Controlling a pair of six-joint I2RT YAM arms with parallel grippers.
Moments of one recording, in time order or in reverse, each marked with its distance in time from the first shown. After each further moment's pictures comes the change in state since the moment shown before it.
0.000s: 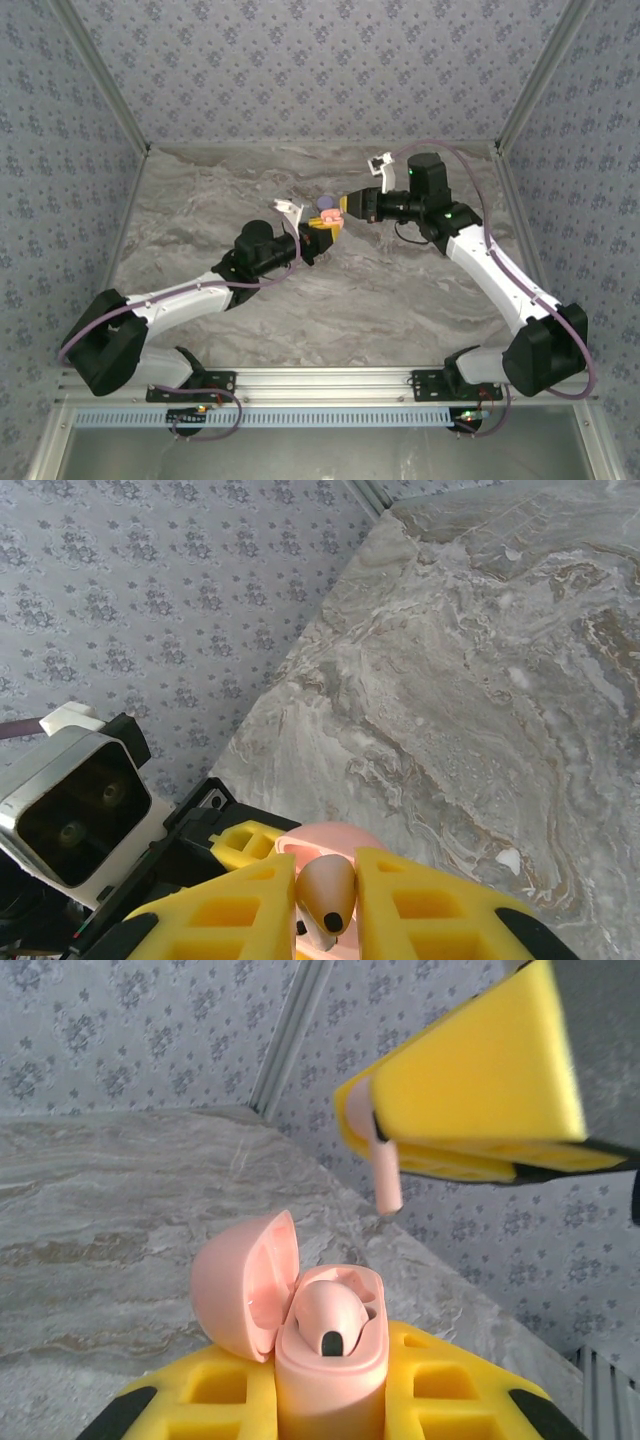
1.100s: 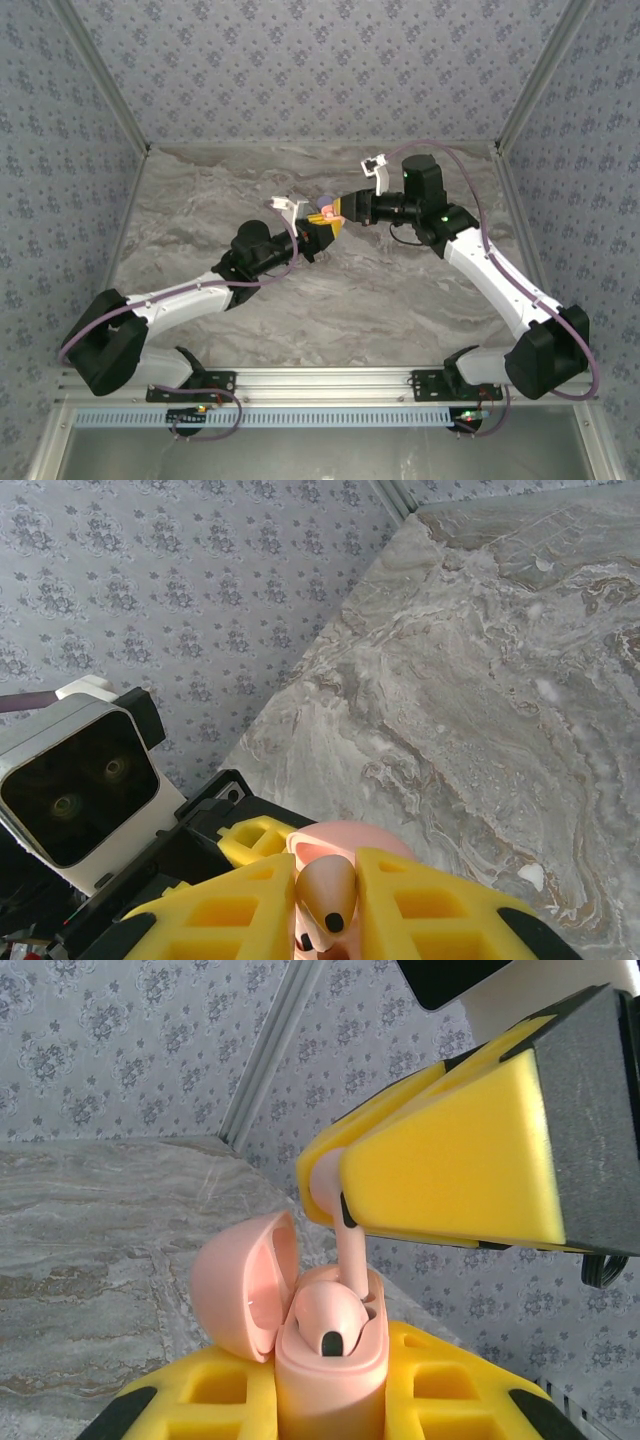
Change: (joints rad) left arm 0.000 0.001 0.000 0.079 0.022 -0.069; right arm 0.046 -0.013 0.000 0.021 0.023 -0.008
